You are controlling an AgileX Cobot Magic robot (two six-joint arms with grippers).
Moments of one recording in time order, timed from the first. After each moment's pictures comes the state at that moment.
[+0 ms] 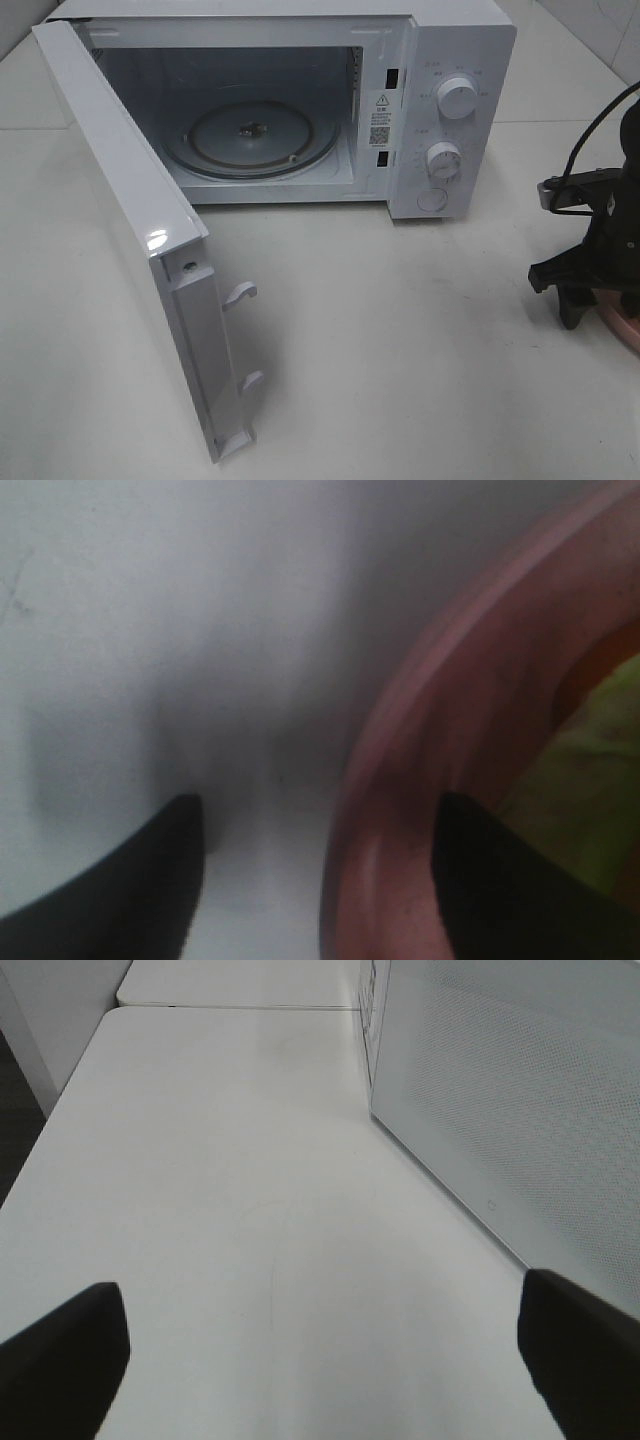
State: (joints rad) left arm 0.02 0.00 -0.50 -0.07 1.04 0.02; right arm 0.06 1.88 -0.92 -0.25 0.58 0.19
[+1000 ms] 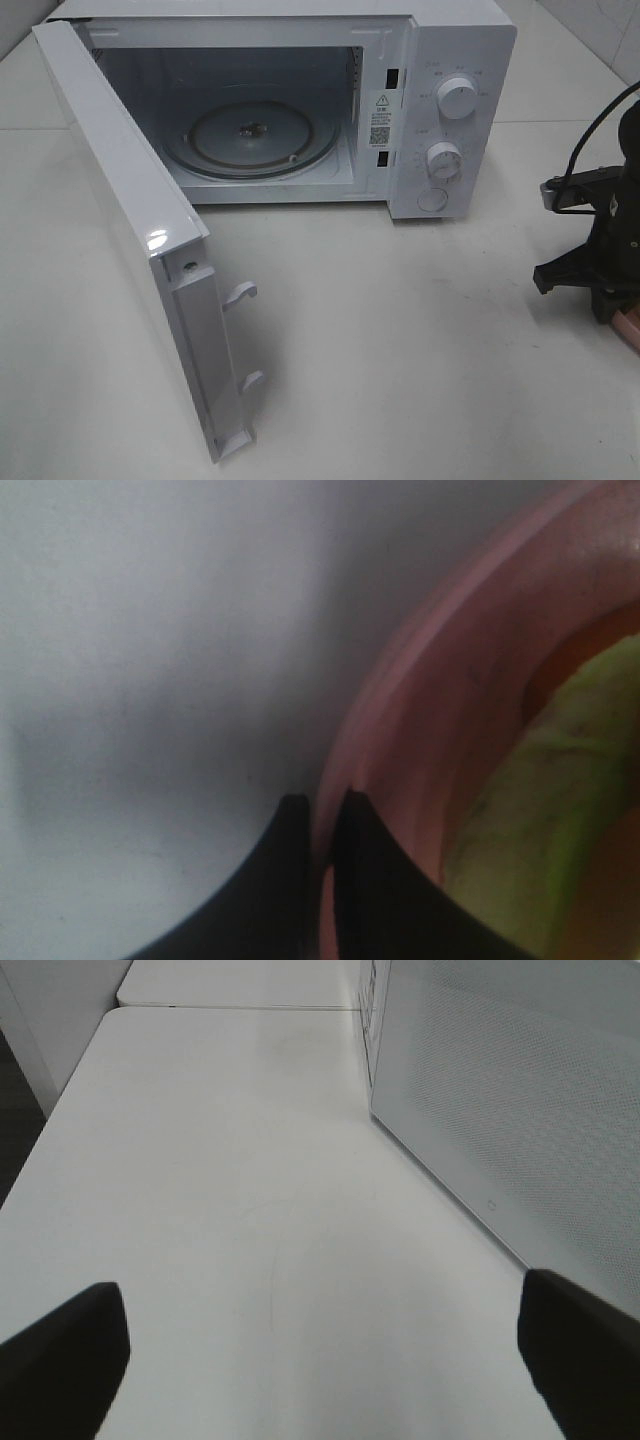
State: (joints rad) left arm 0.02 0.00 -0.50 -0.07 1.04 0.02; right arm 0.06 1.88 -0.92 -0.31 0.60 0.23
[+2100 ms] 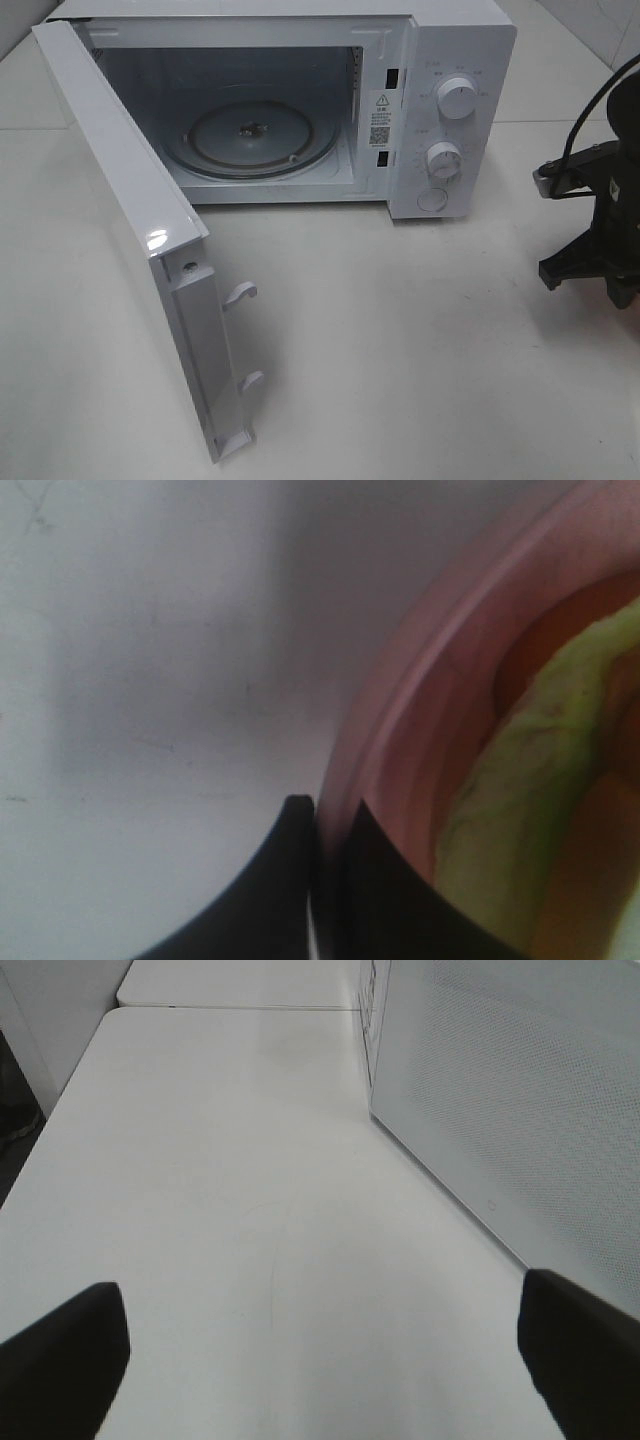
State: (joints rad) left arm 0.02 0.00 -0.50 -0.07 1.04 0.02; right arm 0.19 1.77 -0.92 -0.43 0.76 0.31
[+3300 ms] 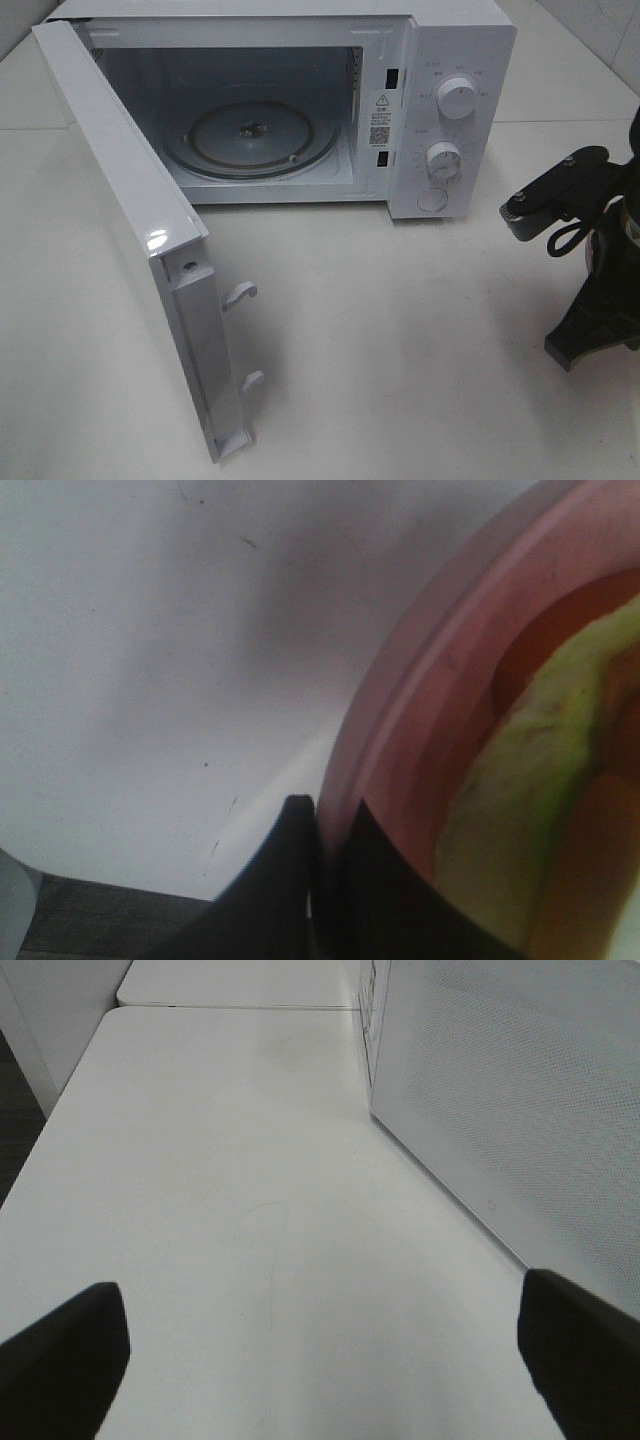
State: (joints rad) left arm 0.02 0.00 -0.50 -0.07 1.04 0.02; right arm 0.56 1.42 -0.74 -0.44 0.97 0.34
